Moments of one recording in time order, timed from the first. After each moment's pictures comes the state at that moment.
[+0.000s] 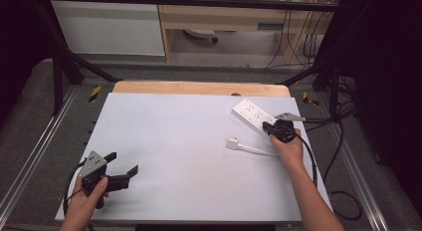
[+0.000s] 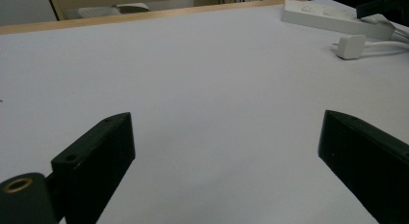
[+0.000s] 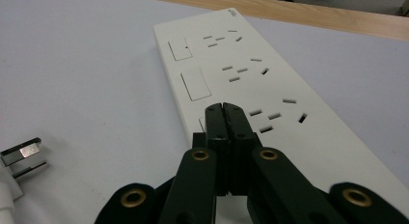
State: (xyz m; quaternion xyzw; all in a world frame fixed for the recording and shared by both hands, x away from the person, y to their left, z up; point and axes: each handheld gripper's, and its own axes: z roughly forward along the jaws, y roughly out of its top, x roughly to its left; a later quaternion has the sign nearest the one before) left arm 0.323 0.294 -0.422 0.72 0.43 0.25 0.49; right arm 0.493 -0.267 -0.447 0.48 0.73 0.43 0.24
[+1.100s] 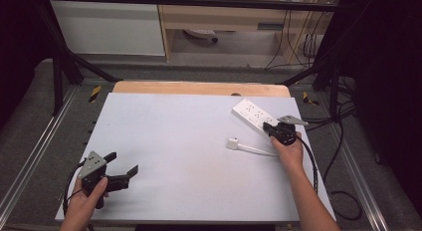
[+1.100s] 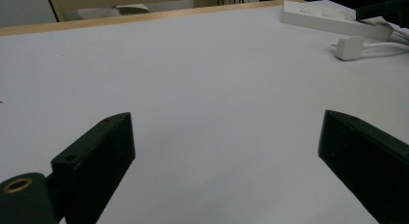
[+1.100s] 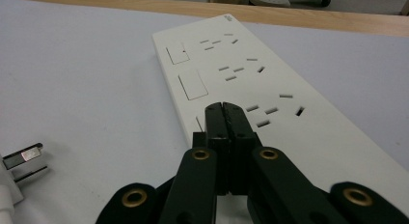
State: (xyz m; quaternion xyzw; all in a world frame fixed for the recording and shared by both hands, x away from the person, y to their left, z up) left arm 0.322 0.294 -0.422 0.72 0.43 0.25 0.49; right arm 0.489 -0.273 -0.457 0.49 0.70 0.46 0.24
